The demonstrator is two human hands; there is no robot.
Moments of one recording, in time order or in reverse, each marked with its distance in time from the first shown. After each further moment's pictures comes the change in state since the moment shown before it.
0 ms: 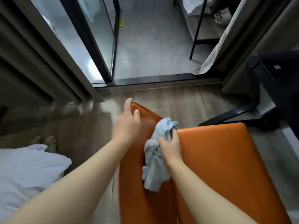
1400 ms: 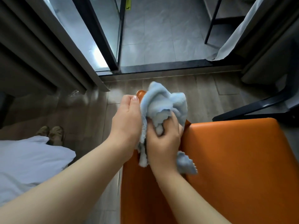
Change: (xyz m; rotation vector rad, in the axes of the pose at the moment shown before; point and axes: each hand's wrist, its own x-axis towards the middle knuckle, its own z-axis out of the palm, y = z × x) left_hand 0.006 -0.010 -0.002 -0.464 0.042 -0.172; right_hand -0.006 -0.015 0.074 0.061 0.289 -0.529
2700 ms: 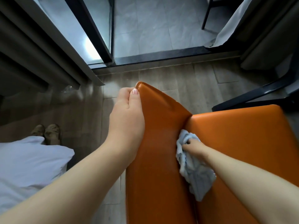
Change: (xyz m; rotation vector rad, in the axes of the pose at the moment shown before) left_hand -0.007 0.006 -0.003 0.017 -0.050 0.005; right_hand 0.058 0.180 -0.065 -0.727 -0.905 0.639
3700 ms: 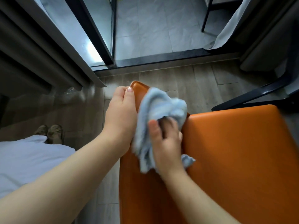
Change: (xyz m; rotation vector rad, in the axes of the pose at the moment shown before) left_hand 0.008 -0.005 0.001 -0.011 0.059 0.027; right_hand -0.135 -0.116 0.030 0.613 0.661 -0.534
